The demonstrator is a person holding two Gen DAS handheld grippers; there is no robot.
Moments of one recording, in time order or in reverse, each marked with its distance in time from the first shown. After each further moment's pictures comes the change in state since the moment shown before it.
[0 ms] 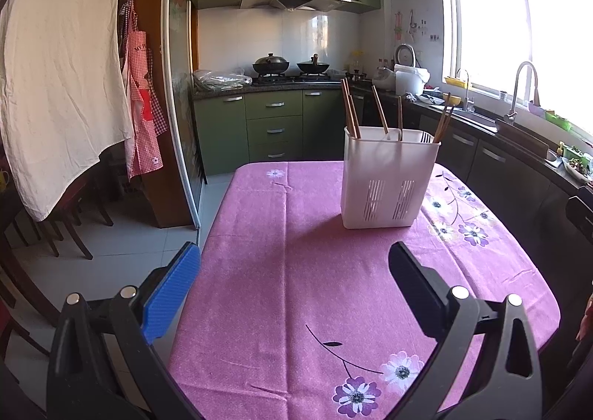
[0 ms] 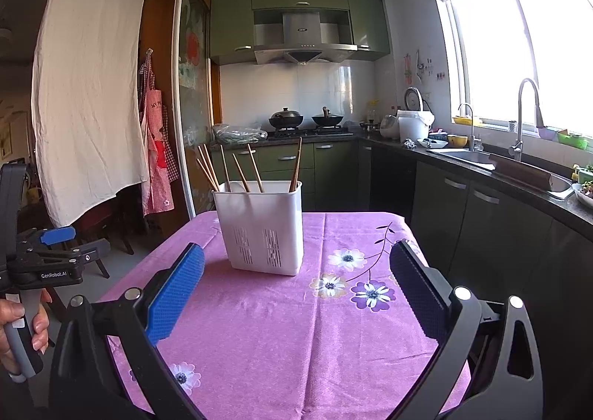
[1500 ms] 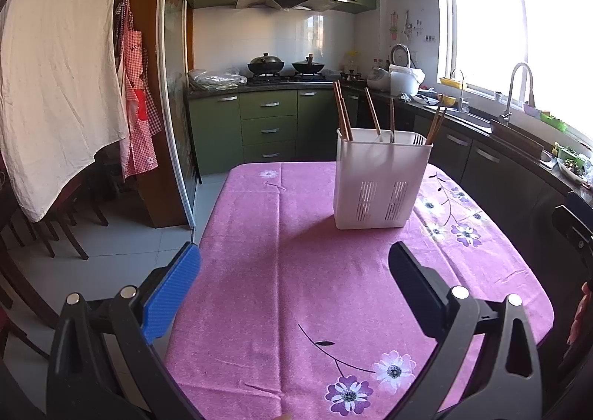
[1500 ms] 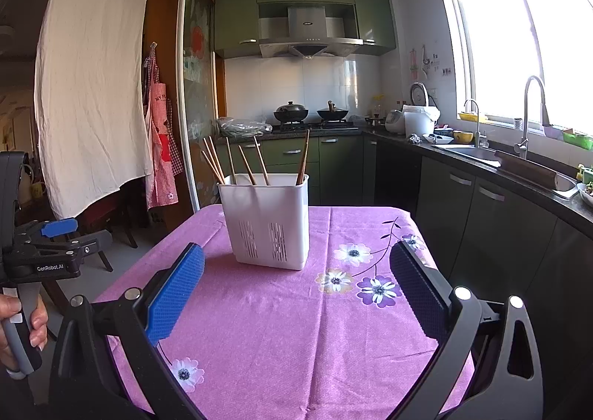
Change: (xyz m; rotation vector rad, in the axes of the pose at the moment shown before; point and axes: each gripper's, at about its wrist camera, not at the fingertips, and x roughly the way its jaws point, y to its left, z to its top) left arm 0.001 -0.002 0.001 -0.001 0.004 -0.025; right arm 0.006 0.004 -0.003 -0.010 0.022 0.019
